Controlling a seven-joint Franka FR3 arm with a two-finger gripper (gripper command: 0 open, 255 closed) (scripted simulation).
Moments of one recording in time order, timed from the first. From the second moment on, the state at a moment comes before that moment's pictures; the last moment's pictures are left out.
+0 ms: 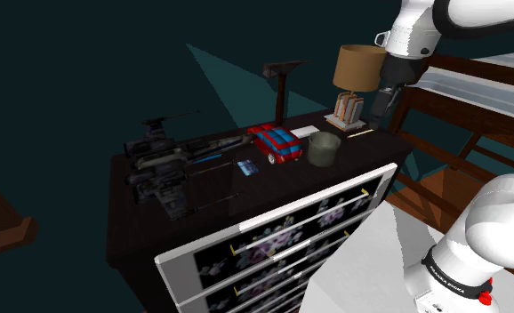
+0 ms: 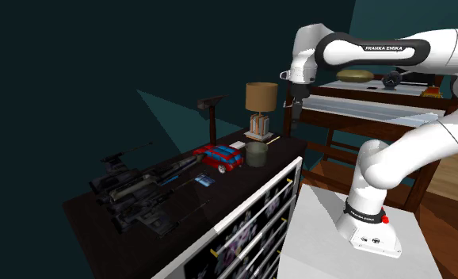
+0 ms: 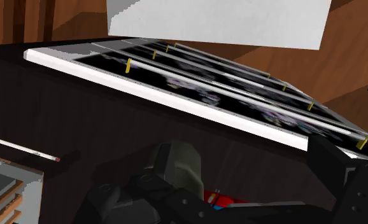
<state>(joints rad) -0.01 -0.83 0.06 -2.39 0.01 1.59 -0.12</state>
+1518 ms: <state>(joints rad) -0.16 -0.35 0.49 -2.52 -0.05 2.54 0.45</state>
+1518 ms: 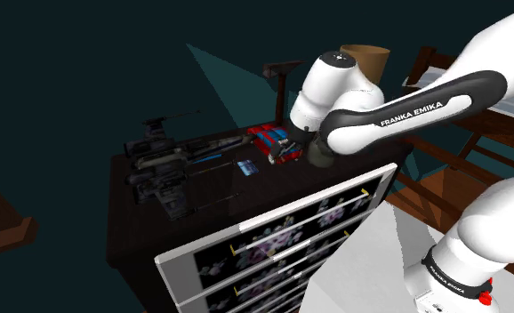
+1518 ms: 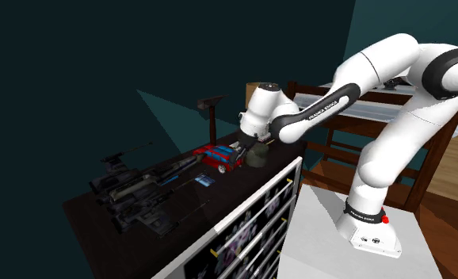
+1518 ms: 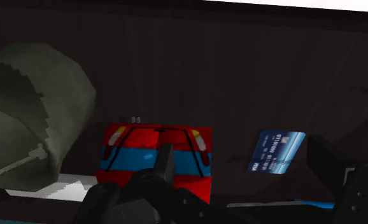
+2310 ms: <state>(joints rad) -0.33 0.20 0.68 -2.16 -0.95 2.64 1.30</state>
